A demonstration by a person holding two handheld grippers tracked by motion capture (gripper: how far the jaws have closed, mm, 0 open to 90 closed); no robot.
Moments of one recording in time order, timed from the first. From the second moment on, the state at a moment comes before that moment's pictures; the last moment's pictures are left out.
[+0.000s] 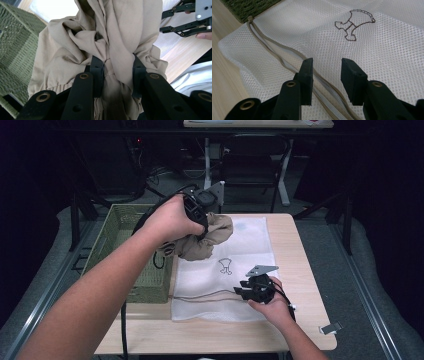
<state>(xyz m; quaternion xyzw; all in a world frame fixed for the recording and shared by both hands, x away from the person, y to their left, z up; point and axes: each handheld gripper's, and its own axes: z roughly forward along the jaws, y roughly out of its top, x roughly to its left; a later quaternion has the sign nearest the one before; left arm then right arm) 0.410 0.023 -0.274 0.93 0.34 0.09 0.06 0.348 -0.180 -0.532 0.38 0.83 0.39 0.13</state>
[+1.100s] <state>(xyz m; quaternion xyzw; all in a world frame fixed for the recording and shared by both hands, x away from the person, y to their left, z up) 0.371 0.017 -0.316 0.96 0.27 0.06 0.04 0.350 -0.165 -0.547 0.36 0.85 0.37 0.12</state>
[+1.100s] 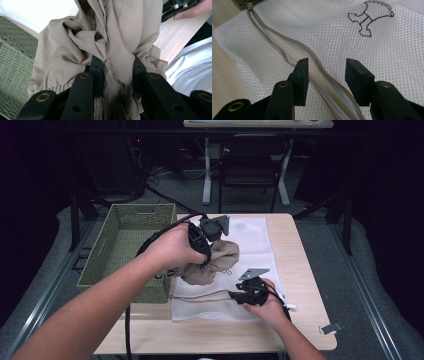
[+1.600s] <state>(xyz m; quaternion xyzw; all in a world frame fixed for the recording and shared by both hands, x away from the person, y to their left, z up) 0.366 0.018 -0.329 0.96 0.26 0.05 0.02 0.353 -0.156 -0.554 0.35 0.86 0.35 0.12</state>
